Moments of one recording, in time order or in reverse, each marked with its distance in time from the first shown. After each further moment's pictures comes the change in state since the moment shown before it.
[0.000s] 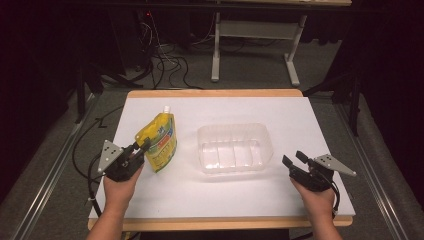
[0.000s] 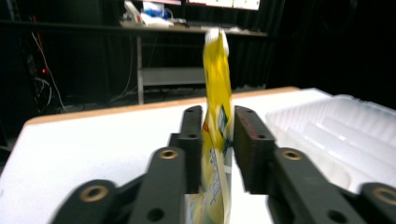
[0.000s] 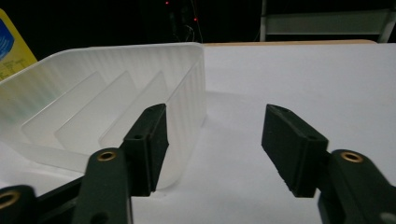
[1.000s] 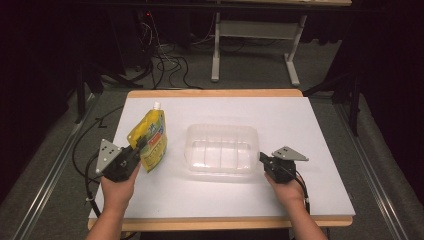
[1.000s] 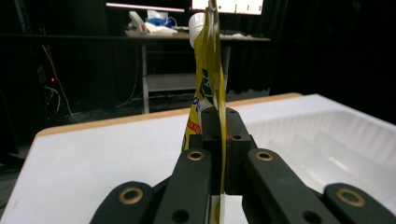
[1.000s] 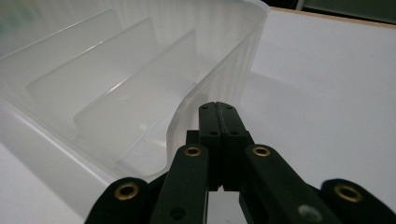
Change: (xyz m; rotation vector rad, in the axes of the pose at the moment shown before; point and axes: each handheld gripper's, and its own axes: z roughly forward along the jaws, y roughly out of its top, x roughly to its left) left arm -0.009 0.022 -0.017 -0.055 0.013 0.011; right arm 0.057 -0.001 0.066 0.171 0.057 -0.177
